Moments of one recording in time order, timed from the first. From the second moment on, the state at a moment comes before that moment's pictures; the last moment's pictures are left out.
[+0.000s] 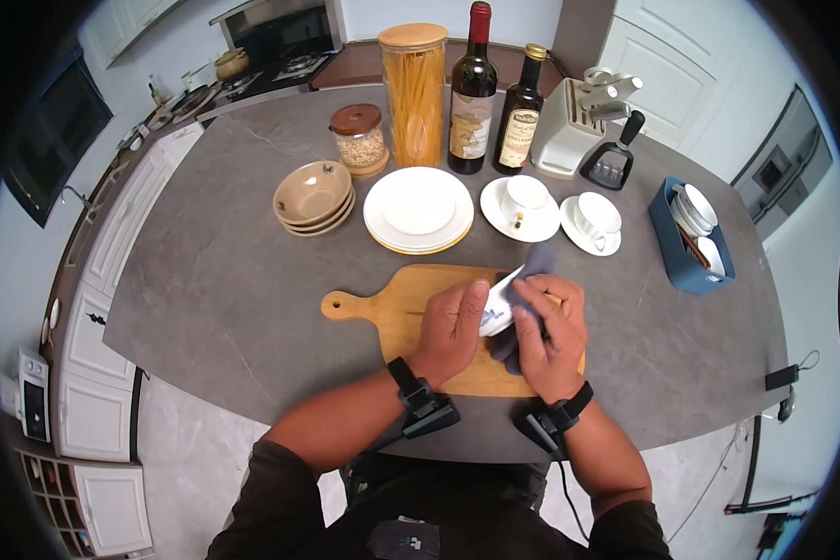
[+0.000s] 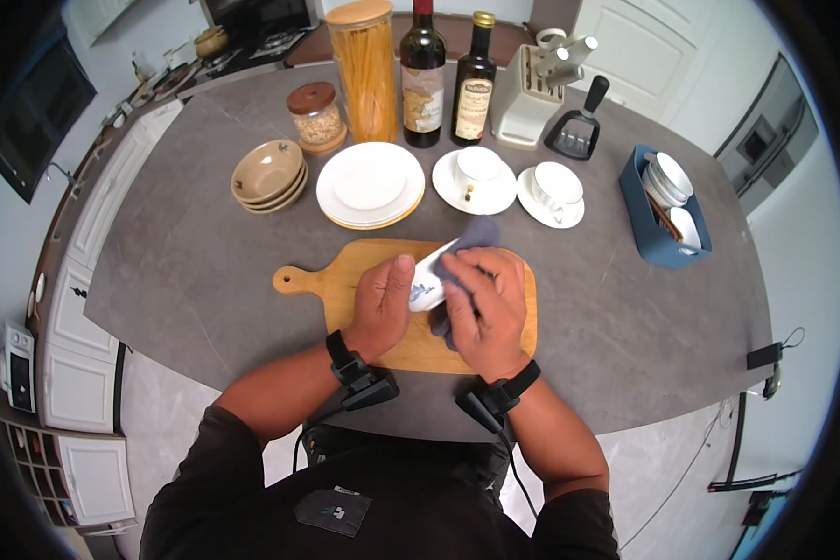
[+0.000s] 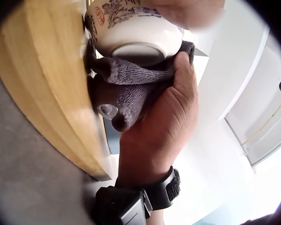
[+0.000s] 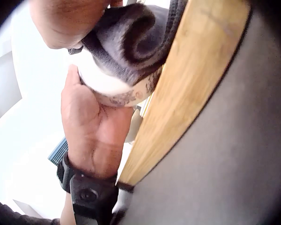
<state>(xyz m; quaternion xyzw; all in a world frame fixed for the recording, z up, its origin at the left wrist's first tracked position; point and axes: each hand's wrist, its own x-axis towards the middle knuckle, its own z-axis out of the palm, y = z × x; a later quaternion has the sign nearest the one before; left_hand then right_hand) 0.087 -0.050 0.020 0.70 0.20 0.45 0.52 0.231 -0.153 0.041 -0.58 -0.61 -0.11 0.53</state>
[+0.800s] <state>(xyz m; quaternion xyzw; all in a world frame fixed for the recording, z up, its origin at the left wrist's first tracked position) 0.087 -0.050 0.020 0.68 0.21 0.47 0.52 0.239 -0.151 0.029 -0.60 -0.51 0.04 0.61</state>
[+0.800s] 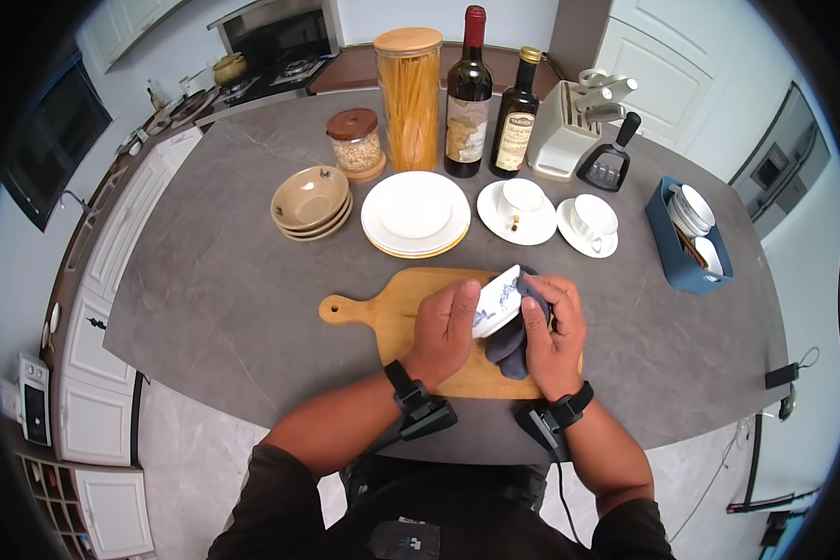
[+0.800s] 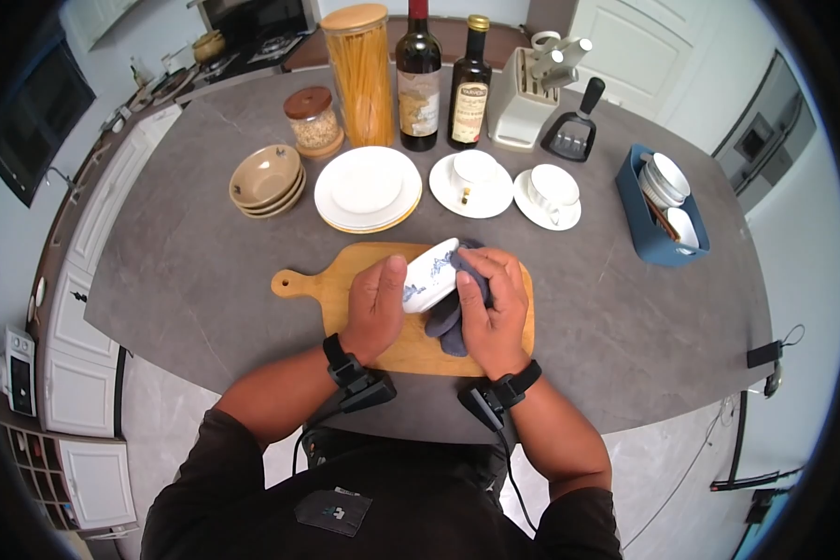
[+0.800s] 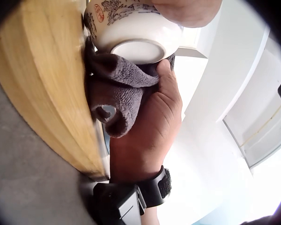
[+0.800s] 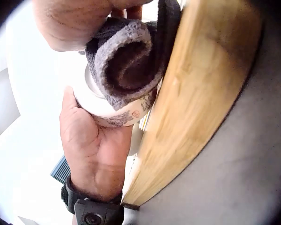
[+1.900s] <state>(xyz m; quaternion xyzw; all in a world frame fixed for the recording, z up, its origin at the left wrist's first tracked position) 0.089 -0.041 0.015 0.64 0.23 0.47 0.57 0.234 -0.151 0.032 -0.59 -0.61 -0.09 0.53</state>
